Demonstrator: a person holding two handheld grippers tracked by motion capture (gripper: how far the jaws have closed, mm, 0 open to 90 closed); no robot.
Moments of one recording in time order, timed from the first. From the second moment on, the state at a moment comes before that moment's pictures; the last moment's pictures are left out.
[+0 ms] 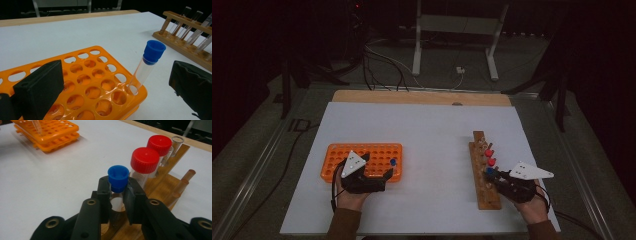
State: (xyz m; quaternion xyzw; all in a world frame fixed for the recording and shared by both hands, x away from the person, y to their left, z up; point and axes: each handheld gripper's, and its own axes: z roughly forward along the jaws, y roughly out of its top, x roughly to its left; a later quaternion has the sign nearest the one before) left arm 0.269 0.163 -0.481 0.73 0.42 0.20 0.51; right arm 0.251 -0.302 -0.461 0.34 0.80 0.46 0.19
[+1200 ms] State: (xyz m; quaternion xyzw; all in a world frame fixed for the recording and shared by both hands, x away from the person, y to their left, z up) left arm 0.264 0.159 -0.470 0.73 0.41 0.21 0.51; right arm 0.248 -0.310 -0.395 0.32 0.78 0.50 0.20
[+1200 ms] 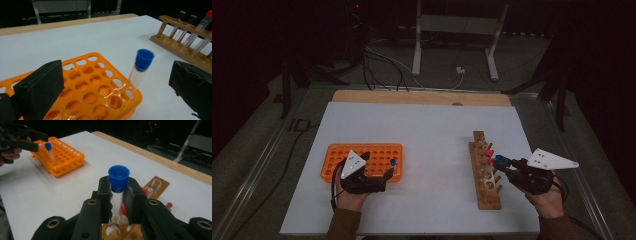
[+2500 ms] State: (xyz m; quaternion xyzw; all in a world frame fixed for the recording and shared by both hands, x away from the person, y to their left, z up) left arm 0.264 0.041 -0.439 0.78 0.29 0.17 0.53; right arm 0.277 -0.212 -0.400 0.28 0.80 0.50 0.14
